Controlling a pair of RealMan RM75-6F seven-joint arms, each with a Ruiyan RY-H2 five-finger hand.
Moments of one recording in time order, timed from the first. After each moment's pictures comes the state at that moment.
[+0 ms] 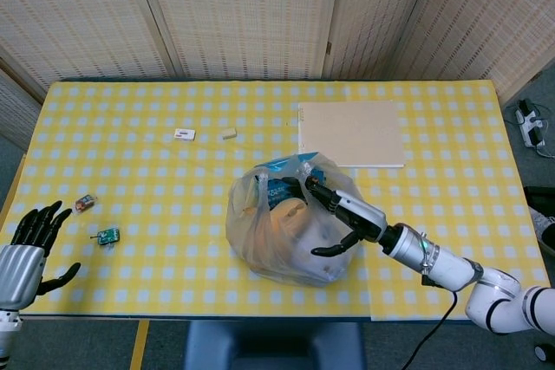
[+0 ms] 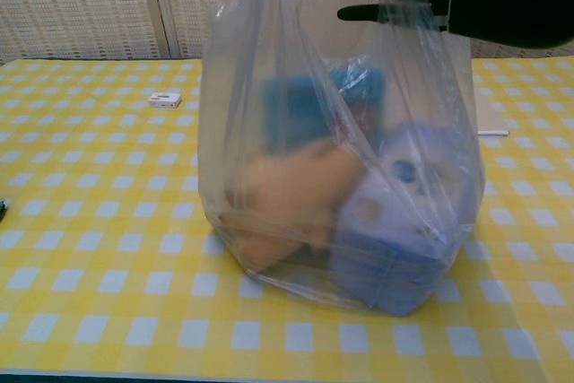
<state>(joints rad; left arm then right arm) -0.13 -1.11 -0.01 -1.55 1.61 1.53 -0.08 0.85 -1.15 -0.05 -1.58 -1.81 1.21 1.64</state>
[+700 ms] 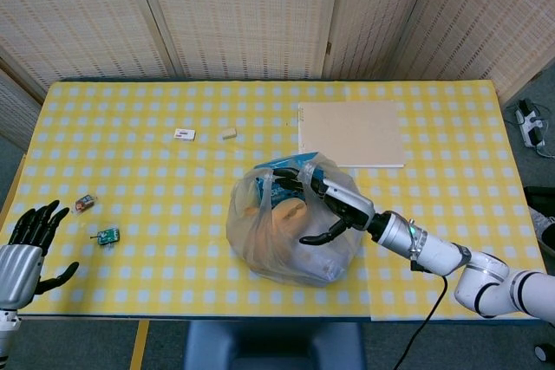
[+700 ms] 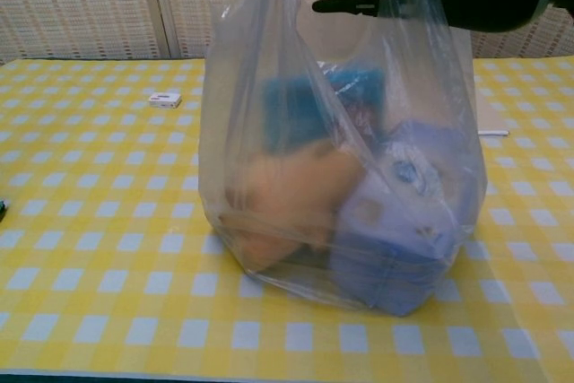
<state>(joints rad) -0.13 -1.11 -0.02 -1.55 1.60 1.53 -0.09 0.94 -1.16 -0.03 -1.54 -1.79 1.15 1.71</state>
